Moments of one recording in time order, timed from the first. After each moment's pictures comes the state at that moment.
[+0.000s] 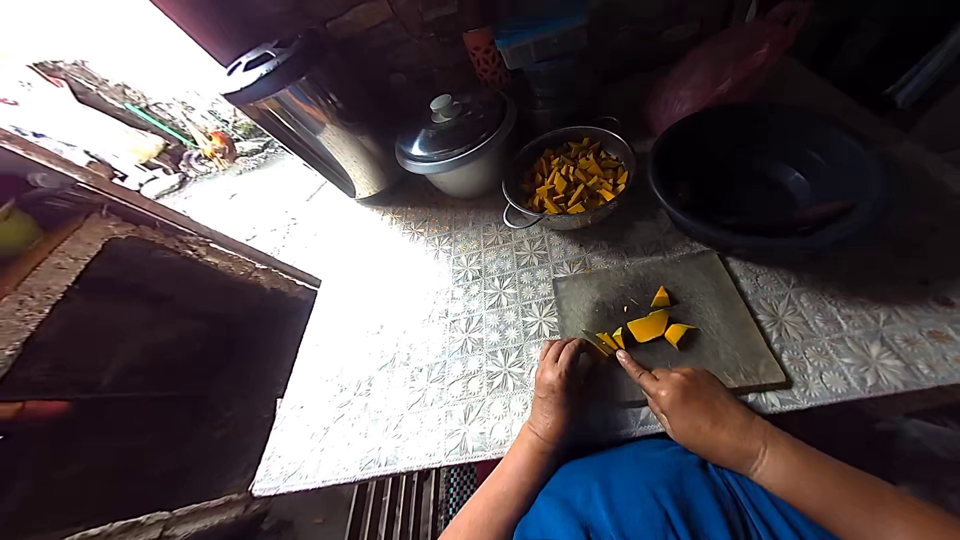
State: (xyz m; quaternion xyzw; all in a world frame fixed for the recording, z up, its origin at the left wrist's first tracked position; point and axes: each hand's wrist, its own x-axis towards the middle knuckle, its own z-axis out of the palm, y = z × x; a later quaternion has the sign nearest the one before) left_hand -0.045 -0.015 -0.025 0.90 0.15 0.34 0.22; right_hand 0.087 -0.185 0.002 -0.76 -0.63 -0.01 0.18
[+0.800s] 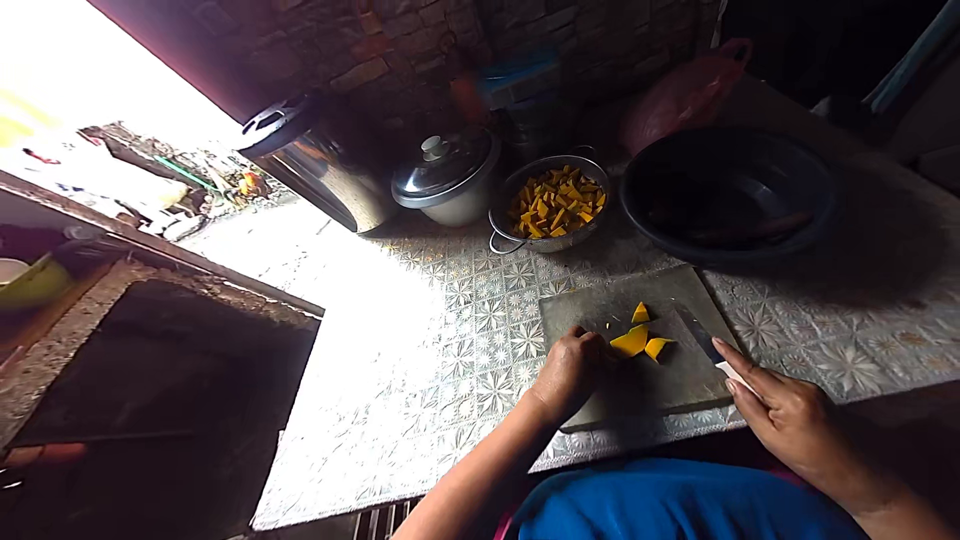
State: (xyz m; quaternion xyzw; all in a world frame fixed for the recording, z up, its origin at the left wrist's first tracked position) left_hand 0.014 -0.014 0.044 0.95 0.15 0.00 0.28; right_hand 0.142 -0.266 -0.007 -0.79 -0.45 -0.13 0.39
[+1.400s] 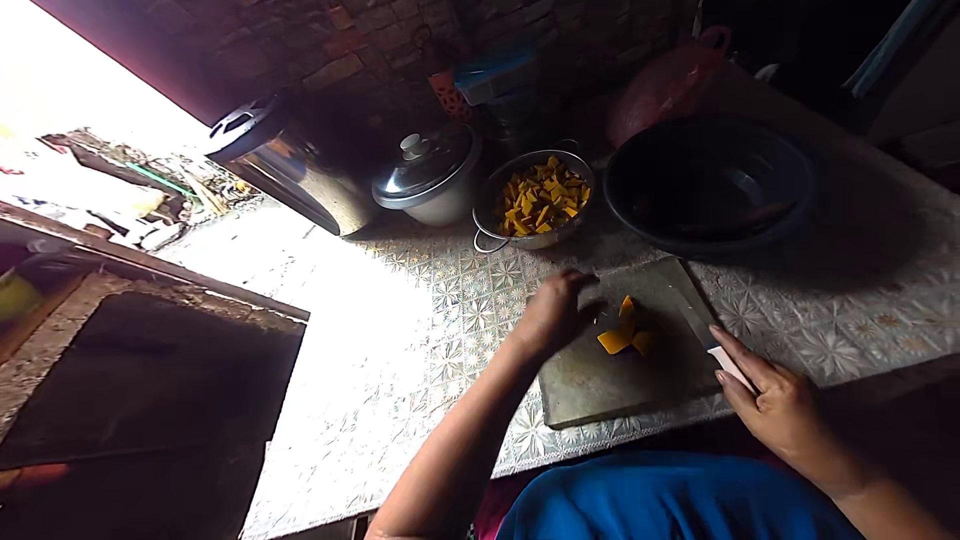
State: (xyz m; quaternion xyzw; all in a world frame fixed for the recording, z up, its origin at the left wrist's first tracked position) left_hand 0.070 0.020 0.078 0.97 0.08 0.03 0.24; right_hand 0.141 -0.271 -0.012 -0.82 -0.40 -0.11 0.39
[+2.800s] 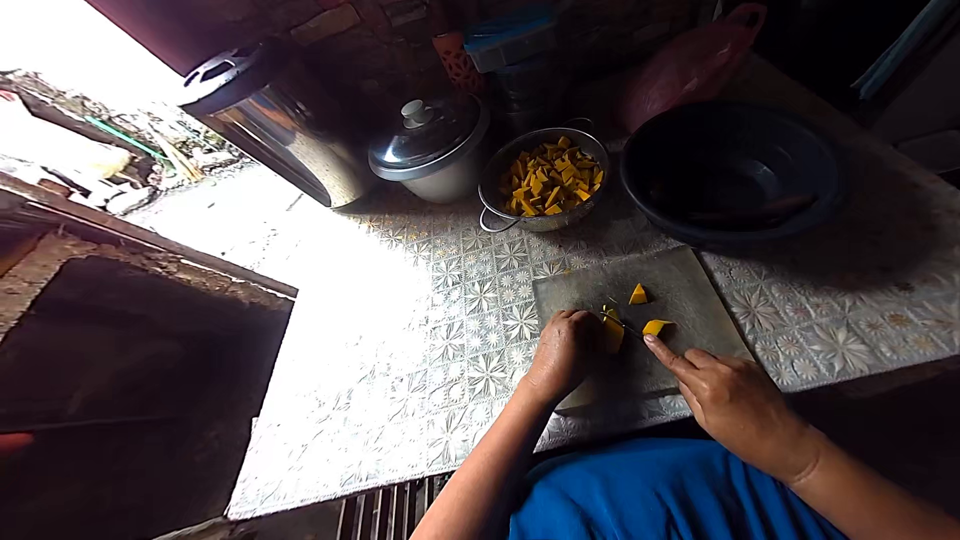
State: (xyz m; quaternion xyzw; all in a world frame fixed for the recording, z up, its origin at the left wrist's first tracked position) left_hand 0.013 -0.005 0.022 0.94 0.15 0.05 0.30; right_hand 0.115 -0.226 0.009 -0.80 -0.55 -0.13 0.21
